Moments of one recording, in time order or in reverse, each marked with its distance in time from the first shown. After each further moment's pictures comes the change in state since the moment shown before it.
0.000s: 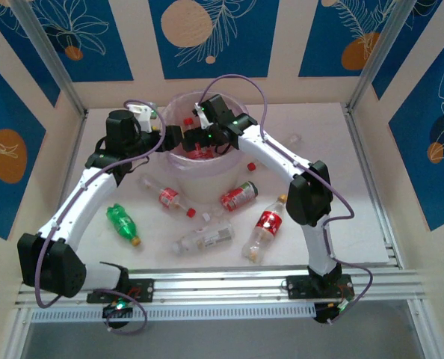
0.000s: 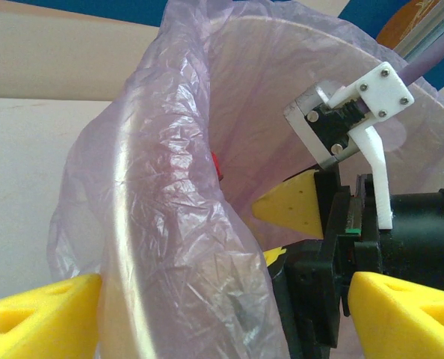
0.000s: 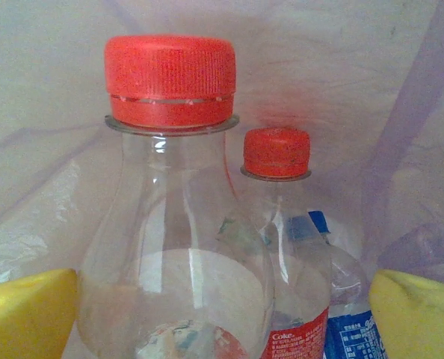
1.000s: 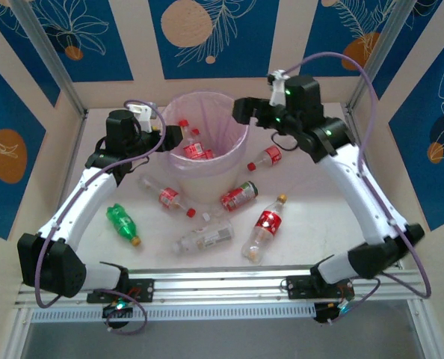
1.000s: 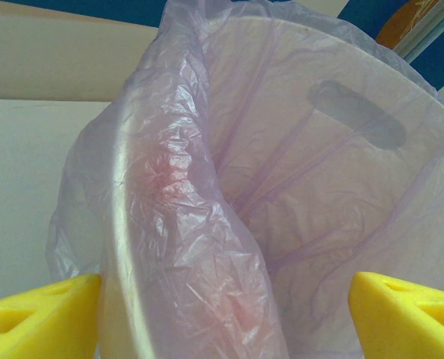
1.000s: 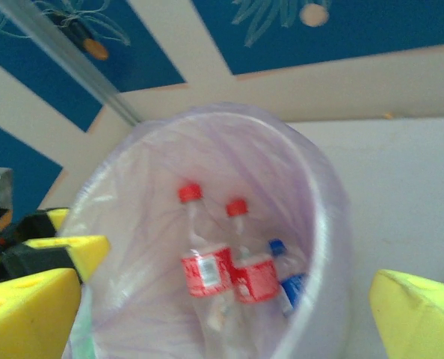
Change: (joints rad) left arm 0.000 0.000 0.001 0.000 0.000 0.004; right arm -0.209 -0.718 -0.338 -0.002 -0.031 0.229
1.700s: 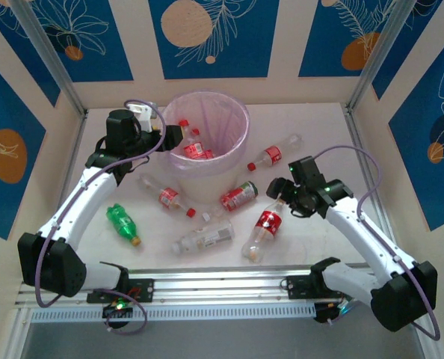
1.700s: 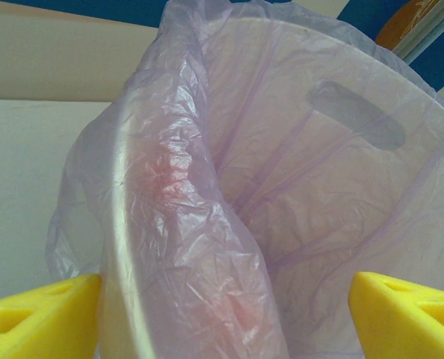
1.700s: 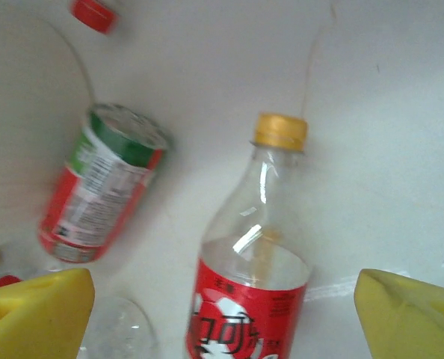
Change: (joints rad) left arm 0.000 0.004 0.003 0.000 0.000 0.000; right arm -0.059 -0.309 -0.821 -0.144 0.103 0.383
